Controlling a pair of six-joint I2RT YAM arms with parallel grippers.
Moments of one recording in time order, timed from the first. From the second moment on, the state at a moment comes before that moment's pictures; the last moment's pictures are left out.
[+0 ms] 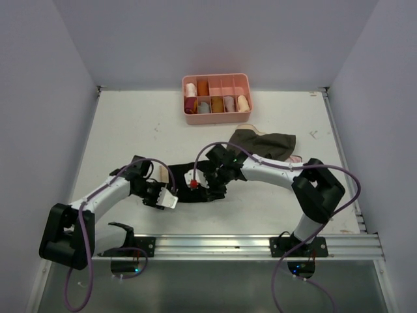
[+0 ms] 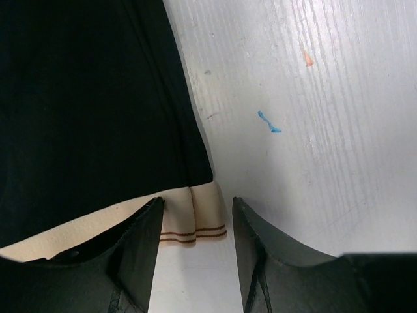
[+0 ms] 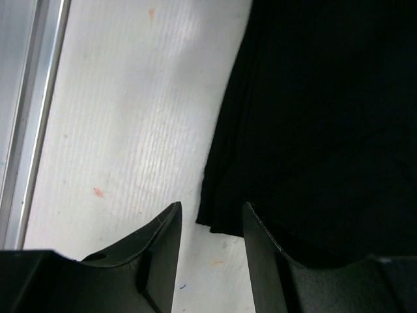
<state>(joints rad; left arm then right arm) -0.26 1.20 0.52 -0.68 0.61 1.57 0.86 1.72 1.10 -0.51 -0.57 -0.82</state>
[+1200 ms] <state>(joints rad) -0.27 1.26 0.65 -0.89 0.65 1.63 0.92 1.78 1.11 -0.54 -0.46 -0.84</state>
